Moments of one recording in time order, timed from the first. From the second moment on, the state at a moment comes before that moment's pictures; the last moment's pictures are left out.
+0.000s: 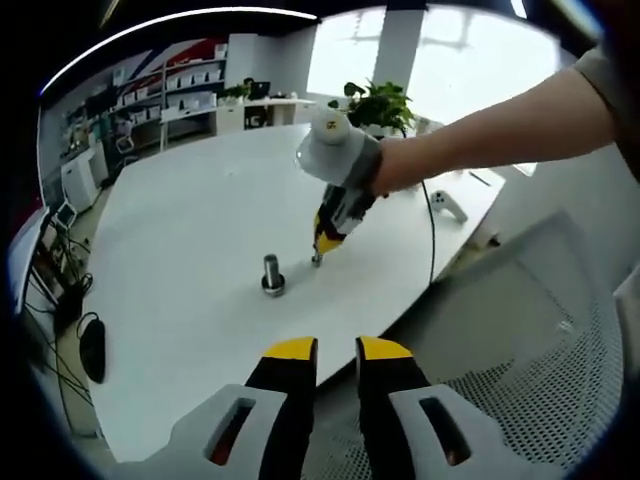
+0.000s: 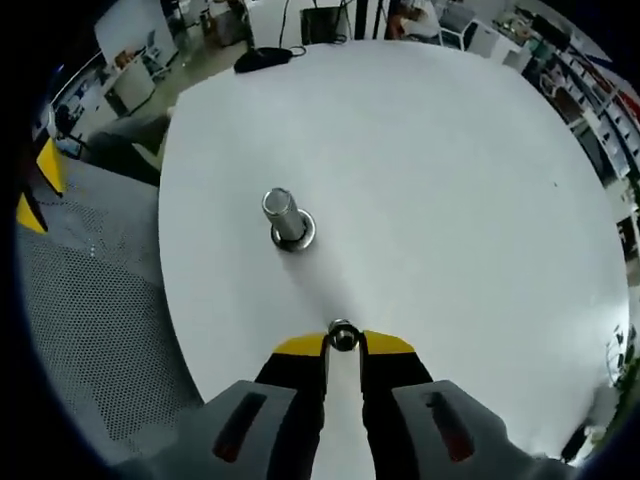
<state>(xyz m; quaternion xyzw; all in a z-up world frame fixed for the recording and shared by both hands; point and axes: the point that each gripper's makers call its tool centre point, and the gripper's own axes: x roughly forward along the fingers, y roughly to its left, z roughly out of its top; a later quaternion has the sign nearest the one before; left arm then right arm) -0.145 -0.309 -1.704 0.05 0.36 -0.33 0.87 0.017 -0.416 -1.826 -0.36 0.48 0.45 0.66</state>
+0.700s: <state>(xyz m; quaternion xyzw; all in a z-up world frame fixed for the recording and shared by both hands) -0.147 -0.308 -1.707 0.05 0.37 -0.32 0.87 0.002 -0.437 -1.827 -0.34 0.48 0.44 0.68</state>
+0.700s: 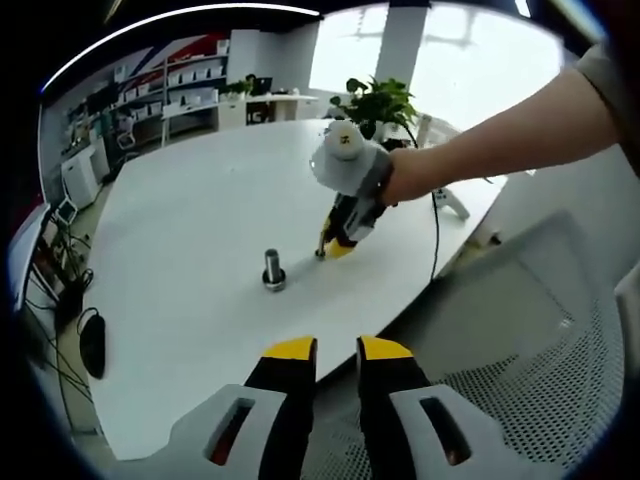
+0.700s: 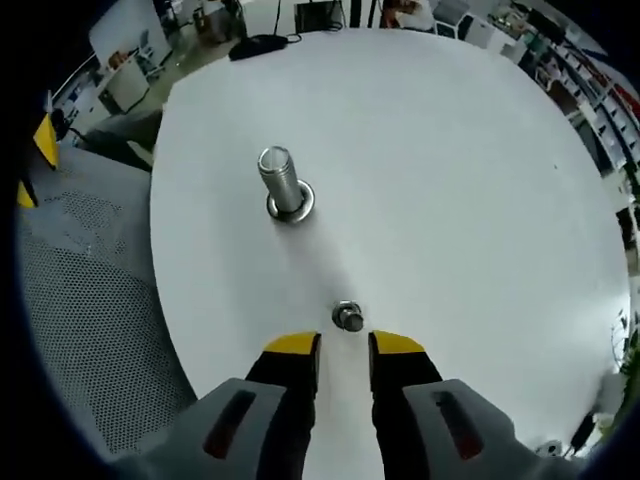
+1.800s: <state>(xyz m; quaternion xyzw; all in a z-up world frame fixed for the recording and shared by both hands) -0.144 -0.314 -1.689 0.04 0.32 -0.34 0.88 -0.098 -0.558 -1.674 -0.09 0.31 0.29 0.90</state>
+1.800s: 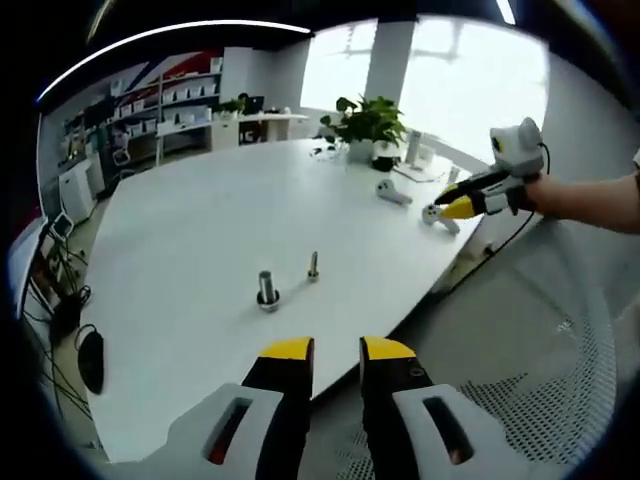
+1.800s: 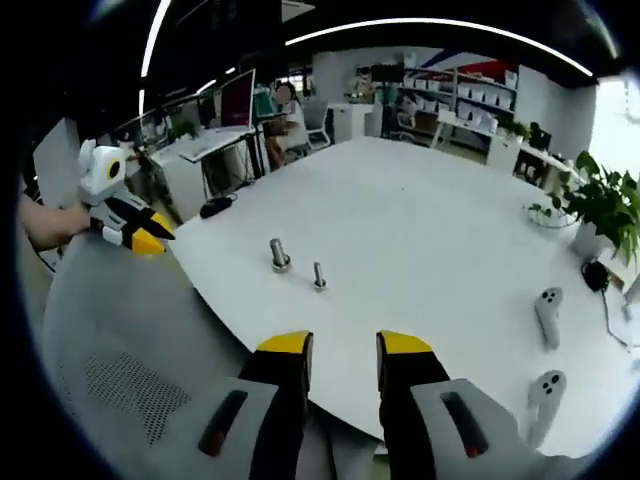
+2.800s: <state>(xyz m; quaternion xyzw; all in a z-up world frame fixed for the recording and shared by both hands) -0.139 -0.316 -1.675 0.03 0.28 -0.34 0.90 -0.109 -0.561 -1.681 -0.05 0.29 0.27 0.92</state>
